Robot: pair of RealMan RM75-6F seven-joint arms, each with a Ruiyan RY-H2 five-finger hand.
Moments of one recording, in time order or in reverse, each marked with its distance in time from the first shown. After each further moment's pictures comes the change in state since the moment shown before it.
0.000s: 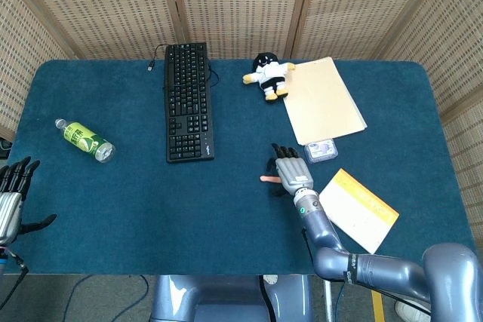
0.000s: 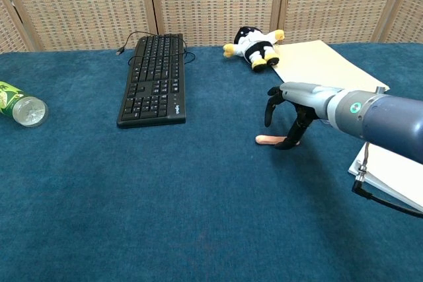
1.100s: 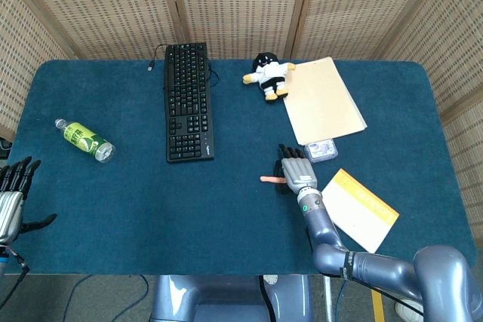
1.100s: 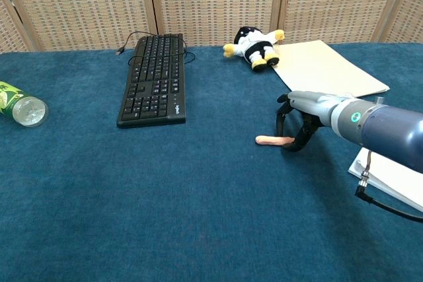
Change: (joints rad) left arm -0.007 -0.006 -0.001 0.005 -0.012 -0.011 0.011; right arm -0.010 -0.049 -0.005 0.117 0.008 -0.037 0.020
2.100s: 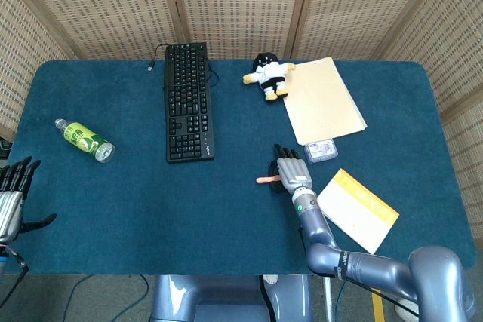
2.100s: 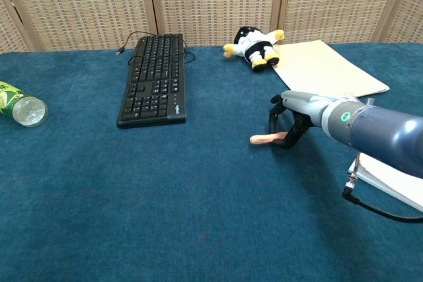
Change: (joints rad) left arm -0.003 0.001 0.000 0.004 -0.006 -0.010 -0.010; right arm 0.002 -0.026 0.039 -0.007 0.019 0.000 0.017
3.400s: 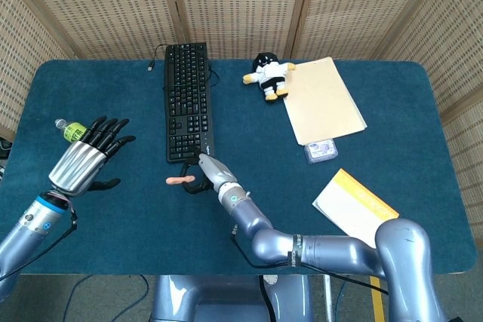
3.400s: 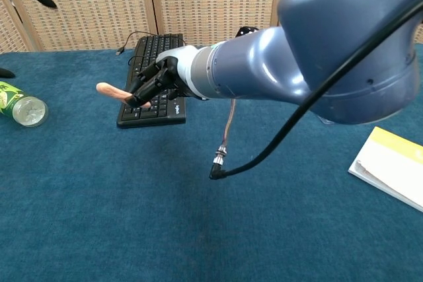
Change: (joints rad) left arm -0.361 0.029 -0.073 -0.021 0.264 -0.201 -0.018; right arm 0.355 -0.039 0.260 -0.147 0.383 -0.137 0.268
